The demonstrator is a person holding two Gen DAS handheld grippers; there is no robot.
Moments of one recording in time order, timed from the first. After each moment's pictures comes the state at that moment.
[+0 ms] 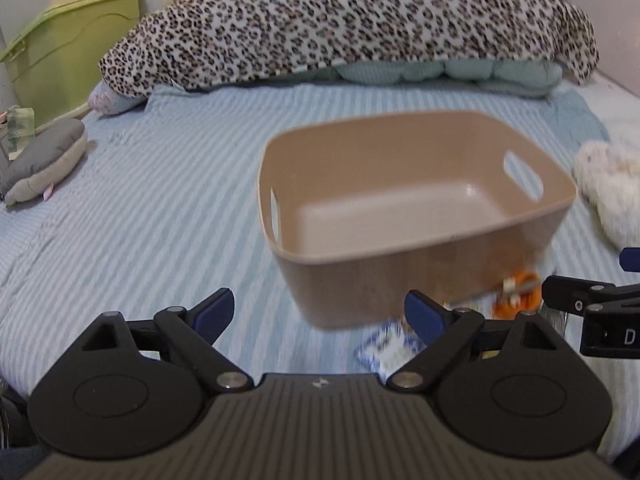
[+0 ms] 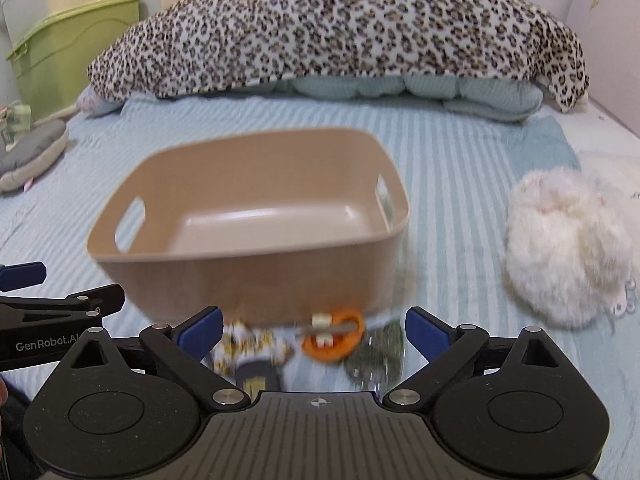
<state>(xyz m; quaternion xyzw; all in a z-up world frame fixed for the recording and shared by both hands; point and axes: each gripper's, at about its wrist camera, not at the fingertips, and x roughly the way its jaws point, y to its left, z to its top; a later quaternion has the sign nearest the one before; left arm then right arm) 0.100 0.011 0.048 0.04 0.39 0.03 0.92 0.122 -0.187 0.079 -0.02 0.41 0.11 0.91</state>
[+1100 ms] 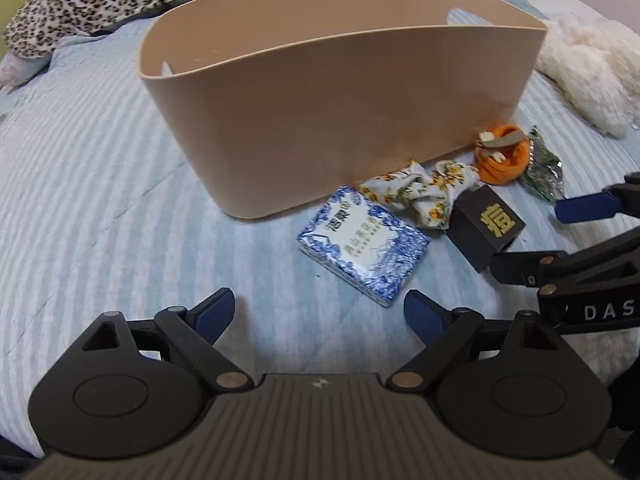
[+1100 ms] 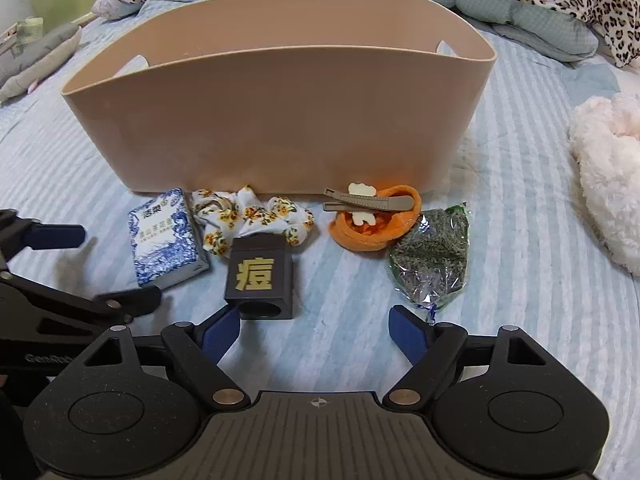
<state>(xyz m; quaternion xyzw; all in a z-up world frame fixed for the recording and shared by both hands) 0.108 0.009 -0.043 0.08 0.48 -0.09 0.87 0.119 -0.170 -0.006 -0.07 0.50 0.15 0.85</state>
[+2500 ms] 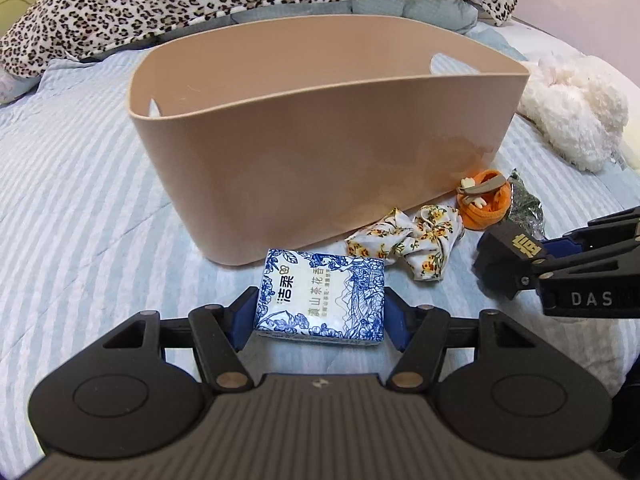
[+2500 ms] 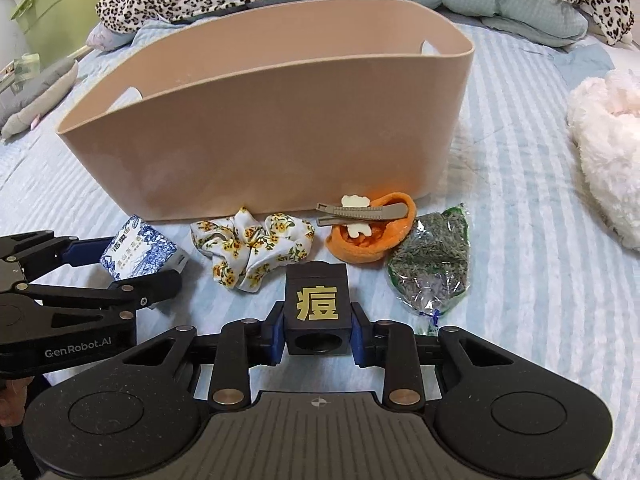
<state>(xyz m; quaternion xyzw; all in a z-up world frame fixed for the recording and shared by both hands) 0.111 0.015 -0.033 0.04 0.42 -0.12 0.90 0.122 -0.180 -0.008 -0.02 0.49 0.15 0.86</state>
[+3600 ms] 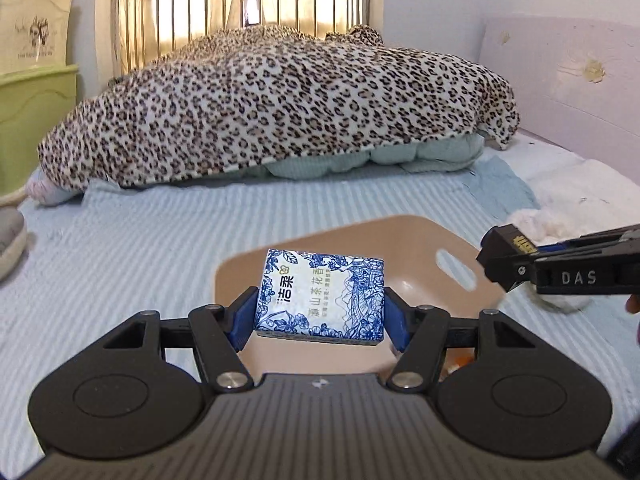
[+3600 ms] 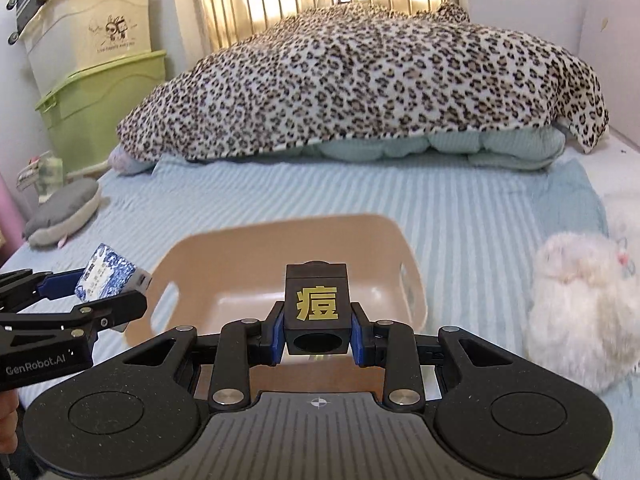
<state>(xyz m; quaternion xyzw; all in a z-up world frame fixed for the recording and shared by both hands) 0.127 0.019 0.109 0.04 0.26 -0.09 0.96 0.161 -0.198 0.124 0.02 0.33 0.16 0.93</state>
